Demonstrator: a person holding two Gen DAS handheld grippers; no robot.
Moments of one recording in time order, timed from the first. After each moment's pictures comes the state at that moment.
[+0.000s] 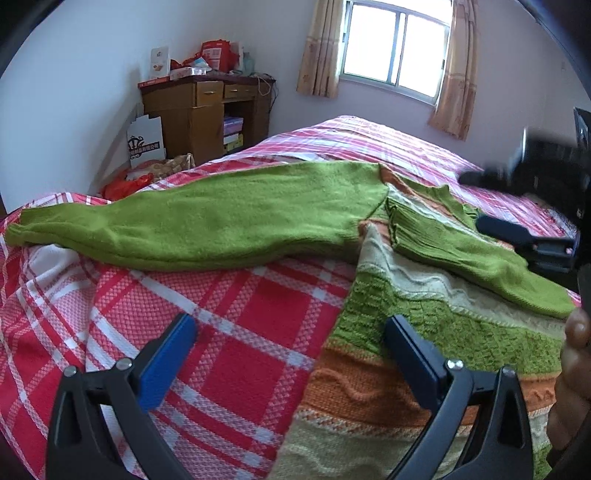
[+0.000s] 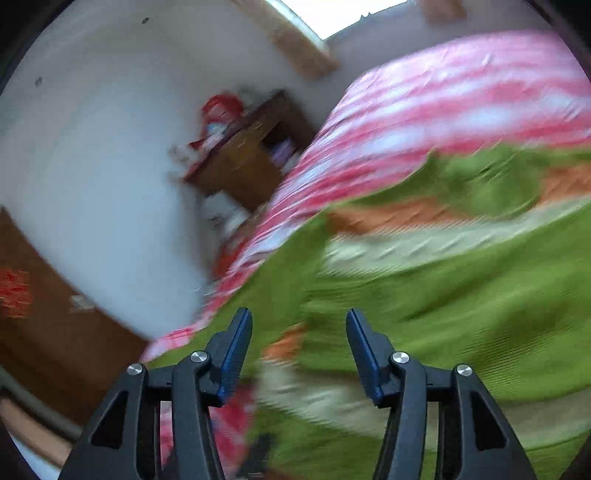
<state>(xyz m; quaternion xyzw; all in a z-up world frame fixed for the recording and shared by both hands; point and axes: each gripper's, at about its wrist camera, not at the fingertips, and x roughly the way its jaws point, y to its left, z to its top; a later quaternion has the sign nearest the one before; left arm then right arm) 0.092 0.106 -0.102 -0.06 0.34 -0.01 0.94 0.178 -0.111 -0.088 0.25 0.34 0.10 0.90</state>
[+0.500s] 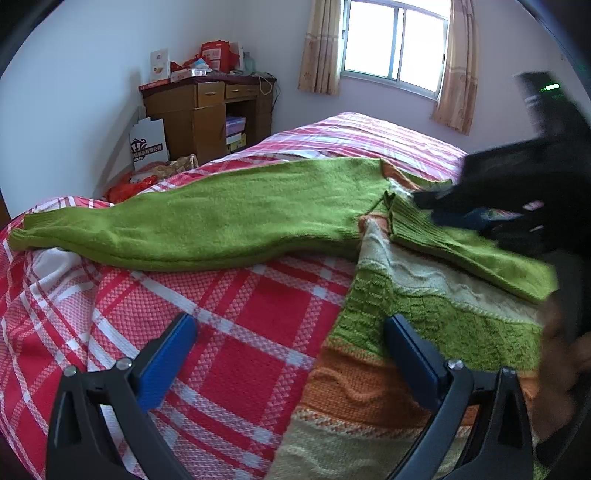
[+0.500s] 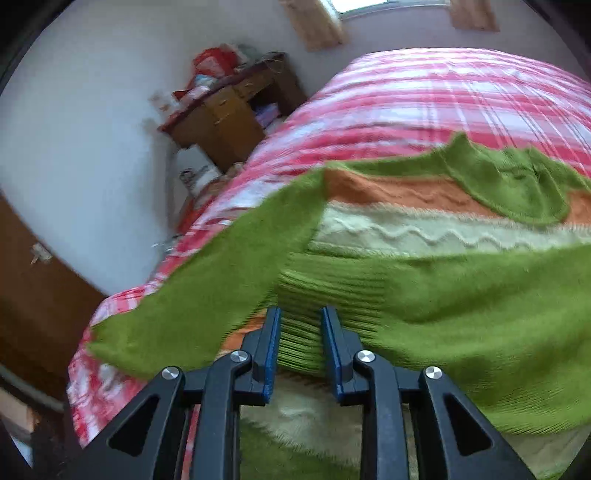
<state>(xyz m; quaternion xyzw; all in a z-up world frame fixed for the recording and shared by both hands) 0.090 0.103 -0.102 -0.05 0.35 -0.01 0.94 0.216 -0.074 -0.105 0.17 0.41 0.11 0.89</state>
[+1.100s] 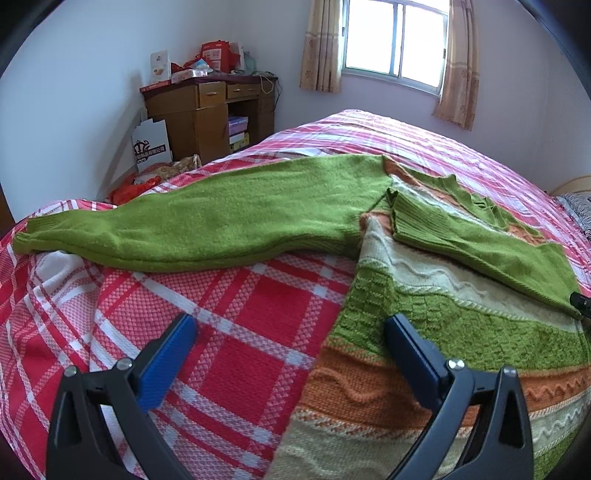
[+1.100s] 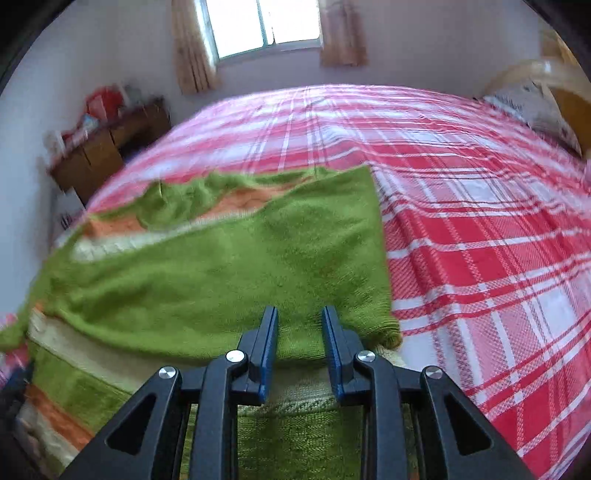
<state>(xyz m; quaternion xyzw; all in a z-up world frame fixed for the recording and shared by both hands) 0.093 0.098 -0.102 -0.04 0.35 0.00 0.93 0.074 -0.296 -0.100 0.13 0.37 -0.16 0.91</state>
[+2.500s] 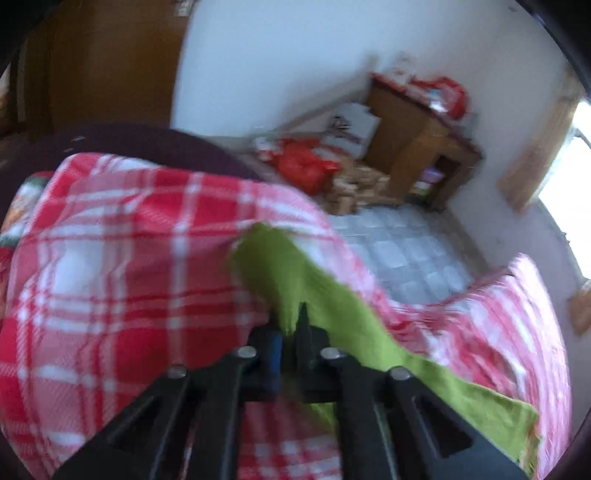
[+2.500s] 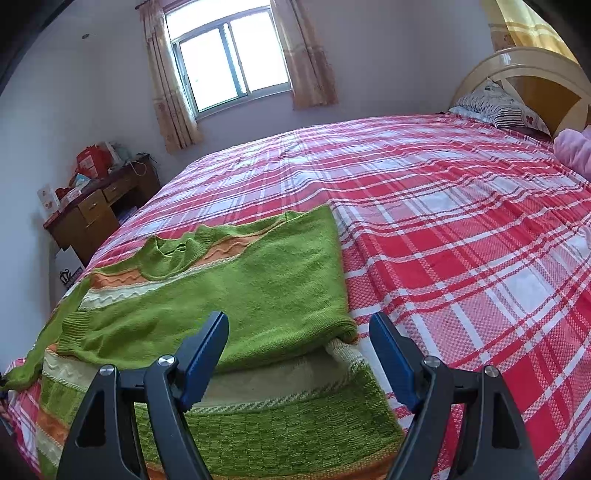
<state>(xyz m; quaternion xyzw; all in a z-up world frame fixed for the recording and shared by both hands) 0.131 0.355 -0.090 -0.31 0.32 0.29 0.85 0.032 -0.295 -0.089 0.15 0.28 -0.20 0.93</state>
